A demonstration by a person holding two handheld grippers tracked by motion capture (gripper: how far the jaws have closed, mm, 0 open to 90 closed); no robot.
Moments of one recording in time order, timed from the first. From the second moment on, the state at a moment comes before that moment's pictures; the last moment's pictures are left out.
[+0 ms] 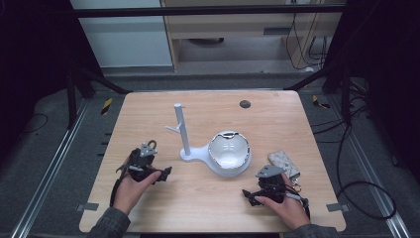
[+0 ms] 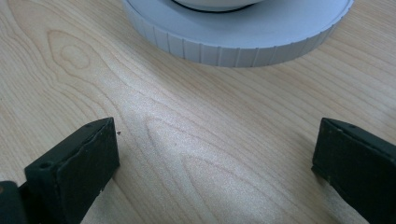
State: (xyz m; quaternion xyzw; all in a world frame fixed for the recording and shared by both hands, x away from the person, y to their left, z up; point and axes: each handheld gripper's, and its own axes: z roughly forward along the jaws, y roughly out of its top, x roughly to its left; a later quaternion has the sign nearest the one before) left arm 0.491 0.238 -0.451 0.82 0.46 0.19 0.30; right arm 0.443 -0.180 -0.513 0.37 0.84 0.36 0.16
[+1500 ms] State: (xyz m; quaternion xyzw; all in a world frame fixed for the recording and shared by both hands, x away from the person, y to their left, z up) left arm 0.551 0.263 -0.461 0.80 0.55 0.12 0.19; right arm 0.439 -0.182 -0.513 0.37 0.84 0.36 0.16
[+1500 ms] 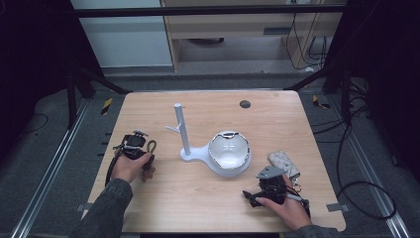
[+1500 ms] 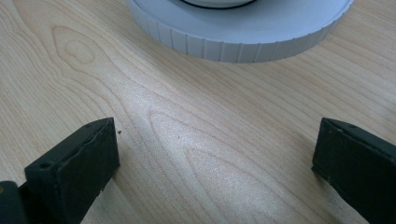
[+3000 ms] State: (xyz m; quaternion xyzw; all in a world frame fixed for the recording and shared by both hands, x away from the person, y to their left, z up) left arm 0.559 0.266 -0.469 0.81 0.55 0.13 0.17; right arm 0.438 -0.182 -0.513 0.37 0.84 0.36 0.16
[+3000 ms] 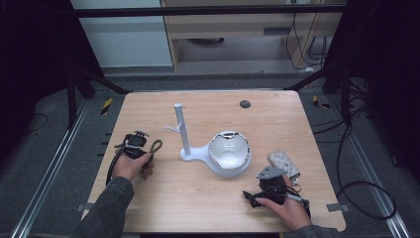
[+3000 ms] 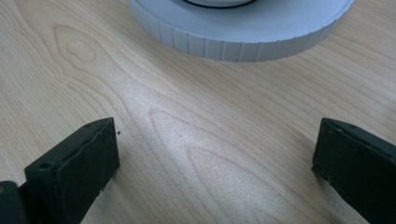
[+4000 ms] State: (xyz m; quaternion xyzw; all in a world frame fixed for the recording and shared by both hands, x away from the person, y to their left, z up) left arm 0.539 0.274 -0.449 0.81 0.52 0.15 0.24; right arm 0.438 -0.182 -0.513 0.37 0.84 0.36 0.16
